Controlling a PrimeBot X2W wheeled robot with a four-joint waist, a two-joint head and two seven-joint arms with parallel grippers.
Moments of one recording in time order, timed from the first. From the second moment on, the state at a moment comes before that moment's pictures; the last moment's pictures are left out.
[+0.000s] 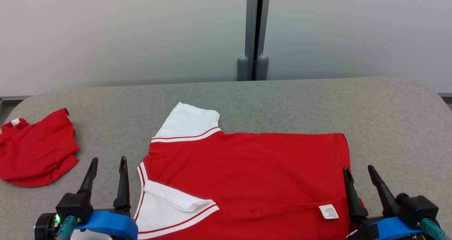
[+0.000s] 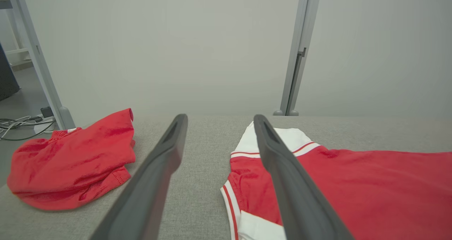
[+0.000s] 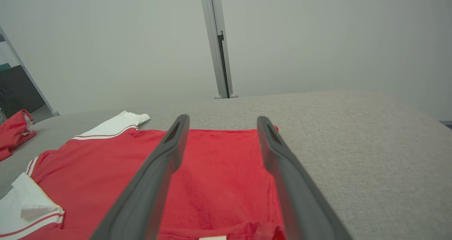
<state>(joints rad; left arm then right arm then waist) -0.07 0.14 -0.04 0.33 -0.17 -0.08 -0.26 0.00 -0.07 0.00 0.23 0.22 0.13 -0.25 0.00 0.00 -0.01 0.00</state>
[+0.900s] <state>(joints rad) -0.47 0.18 -0.07 0.45 -0.21 -0.12 -0.23 -0.25 -0.17 -0.02 0.24 0.20 0.13 -0.11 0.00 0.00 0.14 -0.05</state>
